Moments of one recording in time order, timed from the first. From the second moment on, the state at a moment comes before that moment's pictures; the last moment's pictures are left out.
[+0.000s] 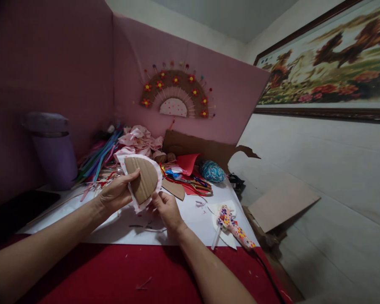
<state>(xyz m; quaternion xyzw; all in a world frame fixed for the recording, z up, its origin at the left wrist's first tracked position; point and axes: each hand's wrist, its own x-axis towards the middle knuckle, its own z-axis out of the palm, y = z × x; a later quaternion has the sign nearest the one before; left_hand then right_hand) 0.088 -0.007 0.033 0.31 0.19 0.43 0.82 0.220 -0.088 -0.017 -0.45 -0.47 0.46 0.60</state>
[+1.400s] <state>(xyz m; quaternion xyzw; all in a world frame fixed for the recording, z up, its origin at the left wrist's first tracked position) 0.081 -0.010 0.035 0.38 0.16 0.38 0.83 0.220 -0.088 -0.019 -0.52 -0.48 0.39 0.59</state>
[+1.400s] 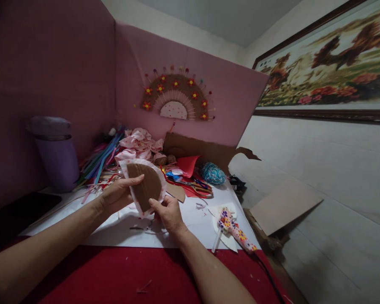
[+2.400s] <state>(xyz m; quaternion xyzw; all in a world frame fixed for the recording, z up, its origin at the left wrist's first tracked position) 0.079 -0.015 0.037 0.71 0.10 0.24 0.66 0.251 -0.106 0.020 -0.43 -0.67 -0.16 0.59</state>
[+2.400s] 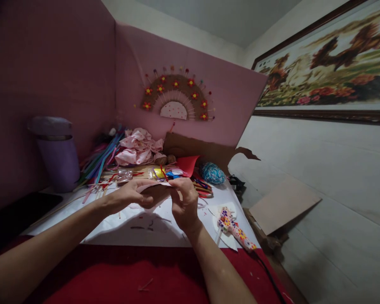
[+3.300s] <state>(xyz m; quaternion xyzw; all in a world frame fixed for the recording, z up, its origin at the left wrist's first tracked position) 0.083 -0.013 0.030 0.55 0.13 0.32 0.76 0.240 -0.104 0.016 -0.50 -0.56 -0.02 0.67</state>
